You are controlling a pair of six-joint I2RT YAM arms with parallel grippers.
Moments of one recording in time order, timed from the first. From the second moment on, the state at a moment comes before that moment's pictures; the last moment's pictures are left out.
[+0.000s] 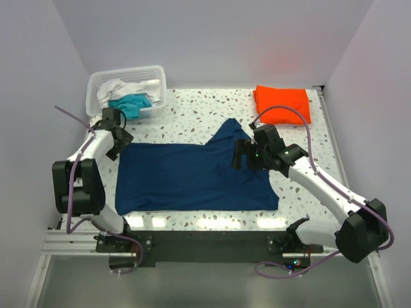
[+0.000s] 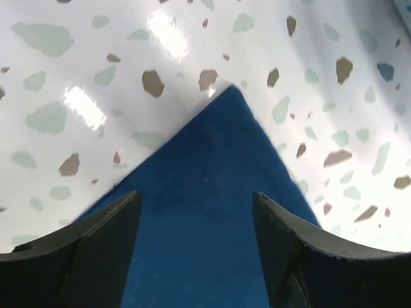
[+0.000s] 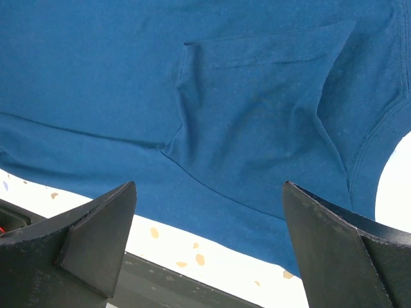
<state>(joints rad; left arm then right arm) 0.09 1.58 1.07 -0.58 -0.32 -0.85 0.53 1.23 0.96 -0.62 -0.03 0.50</state>
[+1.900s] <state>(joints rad) 0.13 1.70 1.05 -0.28 -0.21 -0.70 0.37 1.98 1.57 -0.54 0.06 0.48</state>
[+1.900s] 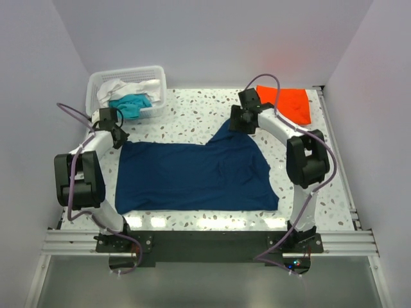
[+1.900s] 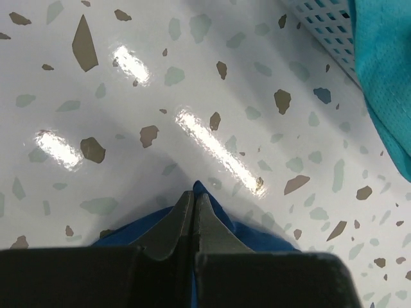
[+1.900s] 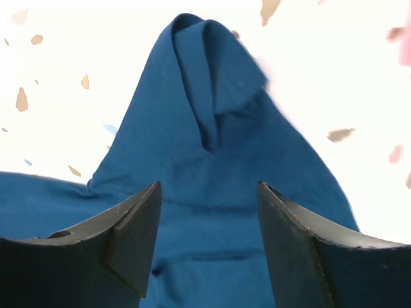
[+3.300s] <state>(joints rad) 0.13 1.59 0.98 -0.27 -0.19 -0.67 0.38 2.24 1.77 -0.53 -0.06 0.42</state>
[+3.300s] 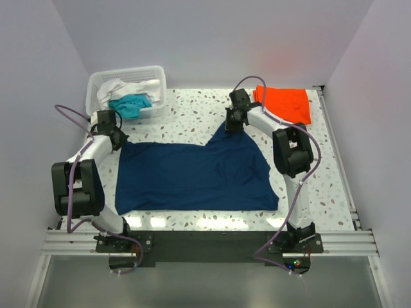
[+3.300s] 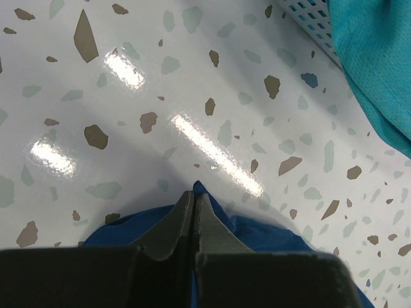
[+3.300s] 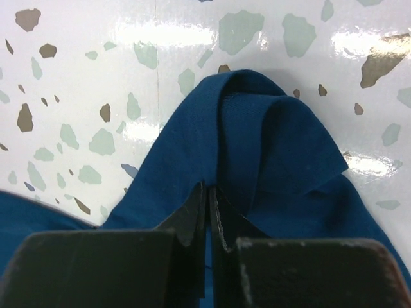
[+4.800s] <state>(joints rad) 0.13 1.11 0.65 -0.35 -0.25 -0.75 0.67 1.27 1.04 -0.66 0.23 0.55</state>
